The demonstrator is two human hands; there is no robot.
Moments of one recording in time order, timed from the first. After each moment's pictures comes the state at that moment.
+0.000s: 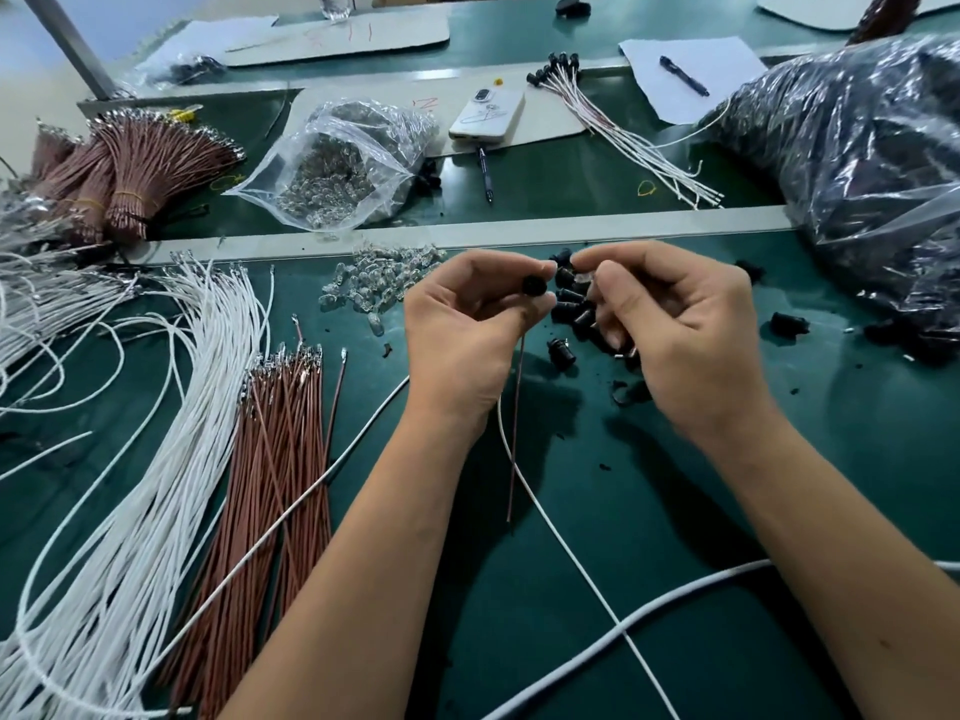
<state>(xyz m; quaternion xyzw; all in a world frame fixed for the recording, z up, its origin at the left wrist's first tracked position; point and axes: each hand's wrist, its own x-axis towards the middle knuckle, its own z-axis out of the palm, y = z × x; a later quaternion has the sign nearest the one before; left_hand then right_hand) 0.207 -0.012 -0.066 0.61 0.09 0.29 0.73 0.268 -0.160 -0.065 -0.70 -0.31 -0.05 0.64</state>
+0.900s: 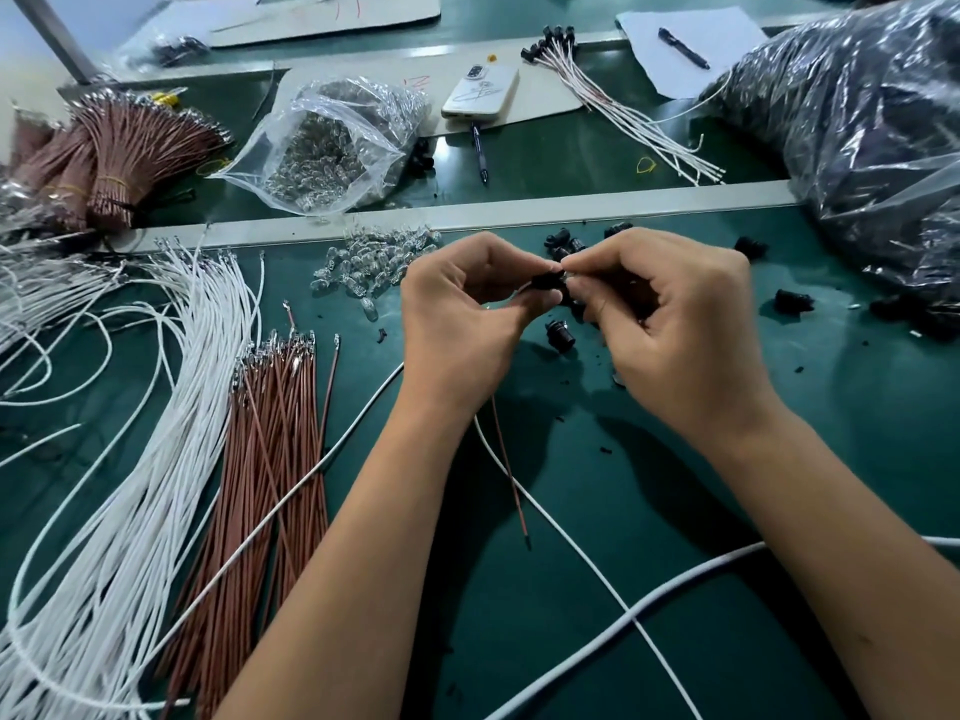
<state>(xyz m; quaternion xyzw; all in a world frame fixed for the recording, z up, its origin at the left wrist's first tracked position) 0.206 -0.003 -0.070 0.73 0.05 0.28 0.62 0.260 -0.160 -0.057 -0.77 -0.39 -0.21 0.45</state>
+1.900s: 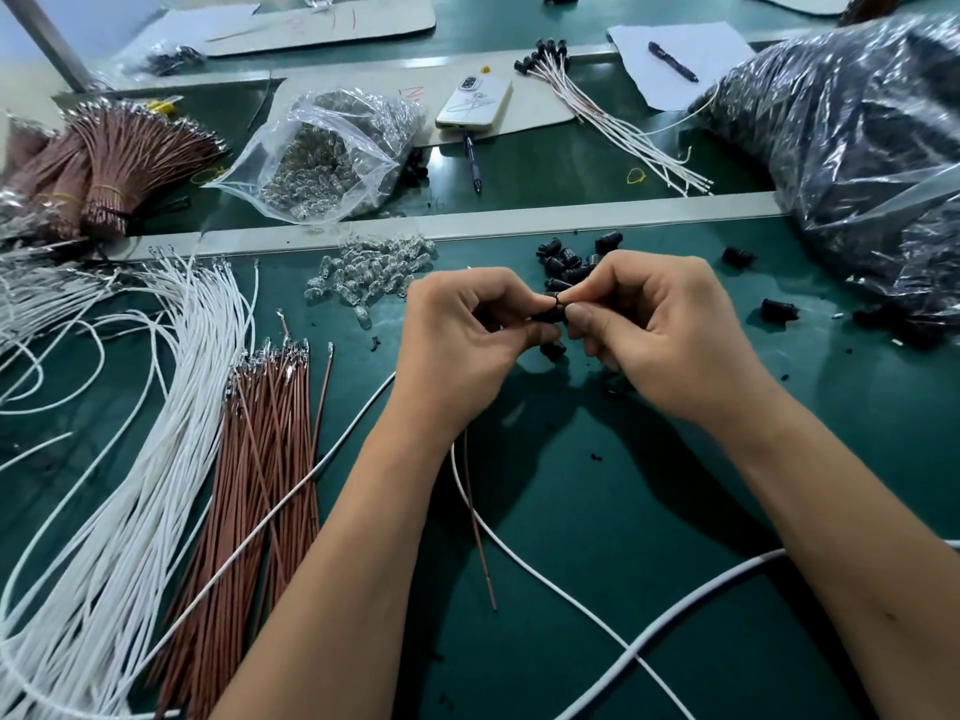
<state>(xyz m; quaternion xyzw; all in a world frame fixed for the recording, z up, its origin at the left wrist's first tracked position) 0.200 -0.001 -0.069 0.80 0.02 0.25 0.54 0.280 -0.171 -0.072 -0.75 -0.36 0.03 0.55</state>
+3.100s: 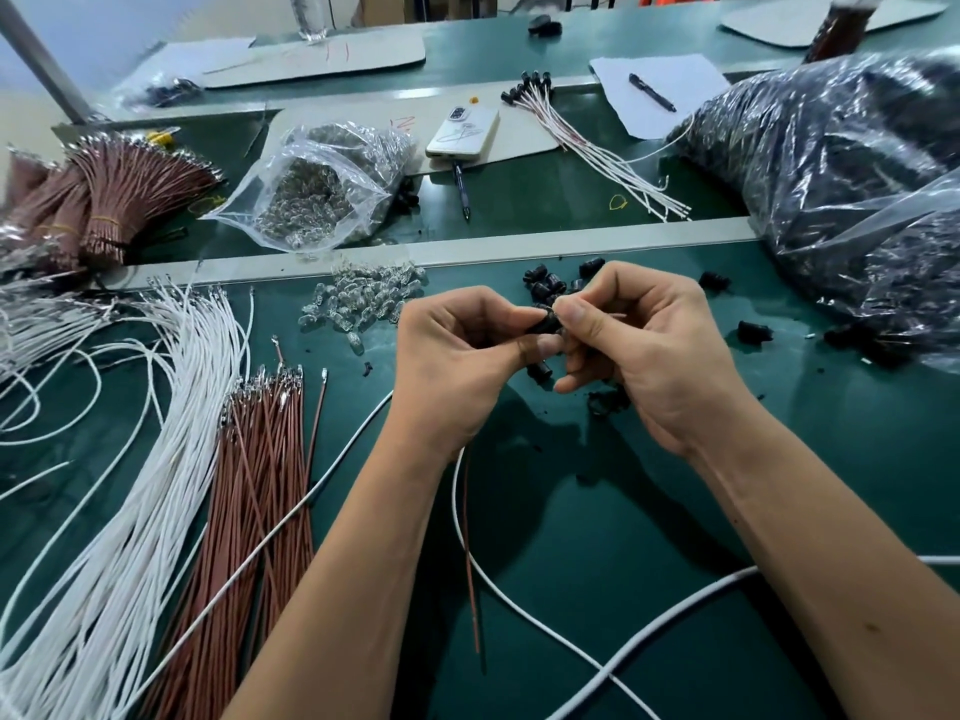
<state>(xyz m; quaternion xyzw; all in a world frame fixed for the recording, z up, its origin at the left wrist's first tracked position) 0.198 -0.016 -0.060 0.67 0.07 0.23 0.70 0.263 -0.162 -0.052 -0.61 -0.23 0.15 0.74</state>
